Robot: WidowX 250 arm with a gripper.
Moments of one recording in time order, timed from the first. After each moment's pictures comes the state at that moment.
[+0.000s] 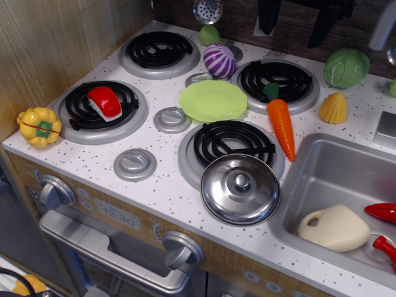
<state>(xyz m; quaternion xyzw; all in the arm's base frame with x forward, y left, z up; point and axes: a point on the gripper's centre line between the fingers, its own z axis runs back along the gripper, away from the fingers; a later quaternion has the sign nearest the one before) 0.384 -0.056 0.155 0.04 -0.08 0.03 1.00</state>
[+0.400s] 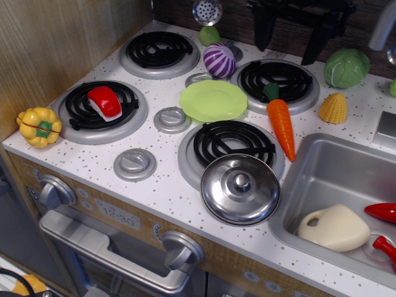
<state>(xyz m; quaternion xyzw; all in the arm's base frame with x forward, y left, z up) 0.379 -0.049 0.138 0.04 -0.05 0.04 1.00</state>
